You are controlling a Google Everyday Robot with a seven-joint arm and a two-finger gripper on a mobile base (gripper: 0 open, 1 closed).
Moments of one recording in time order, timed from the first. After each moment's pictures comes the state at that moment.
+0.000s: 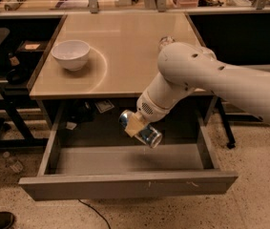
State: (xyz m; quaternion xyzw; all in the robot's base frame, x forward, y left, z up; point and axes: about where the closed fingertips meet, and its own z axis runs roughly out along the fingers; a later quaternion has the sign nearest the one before) arm 0.525 -0.009 0.739 -0.40 0.89 0.19 0.13
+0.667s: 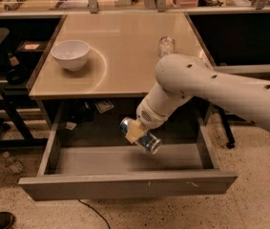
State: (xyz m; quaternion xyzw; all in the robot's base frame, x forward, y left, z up) arm 0.523 -0.013 0.708 -0.40 0.89 0.19 0.11
